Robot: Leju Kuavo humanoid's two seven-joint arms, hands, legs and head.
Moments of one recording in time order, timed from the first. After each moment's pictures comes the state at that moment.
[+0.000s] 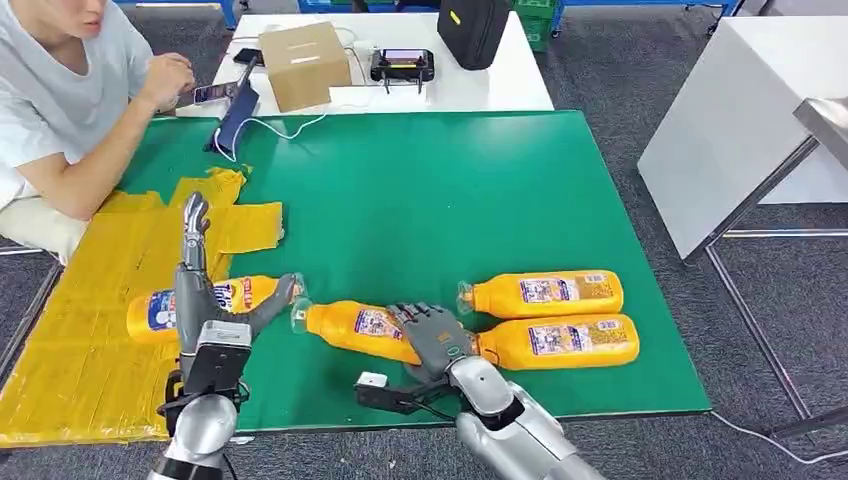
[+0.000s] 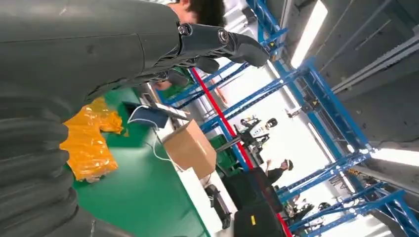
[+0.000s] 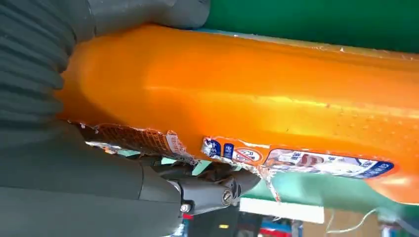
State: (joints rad) left arm -0.08 -0.10 -0.22 -1.60 -0.57 0.53 -0.38; right arm -0.34 0.08 0.71 -0.91 1.12 -0.22 0.14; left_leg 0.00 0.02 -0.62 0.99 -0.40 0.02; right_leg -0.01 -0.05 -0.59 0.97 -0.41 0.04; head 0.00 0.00
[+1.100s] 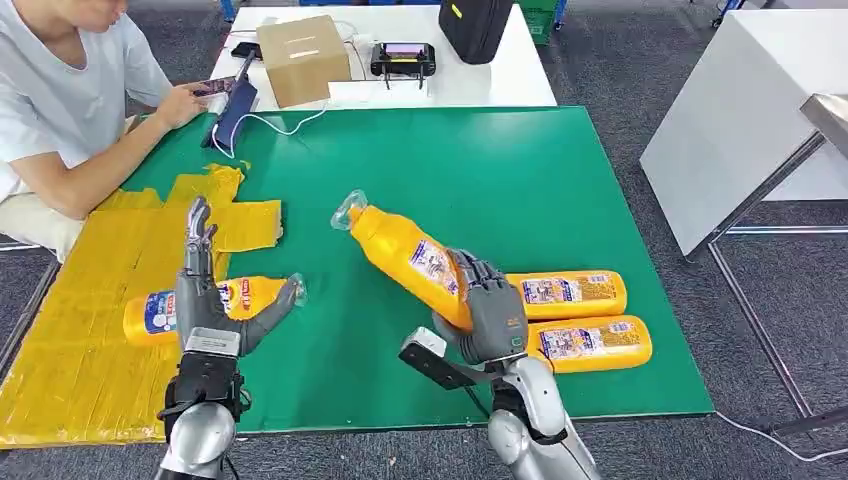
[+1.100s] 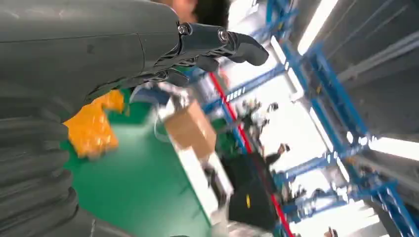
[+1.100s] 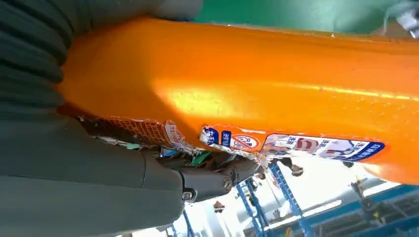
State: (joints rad) left arm -0.05 -0.11 -0.23 -1.65 -0.49 0.43 -0.37; right arm -0.13 0.09 0.41 -1.35 0.98 -0.47 -0.03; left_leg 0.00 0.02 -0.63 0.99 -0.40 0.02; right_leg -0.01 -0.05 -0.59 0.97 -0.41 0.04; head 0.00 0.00
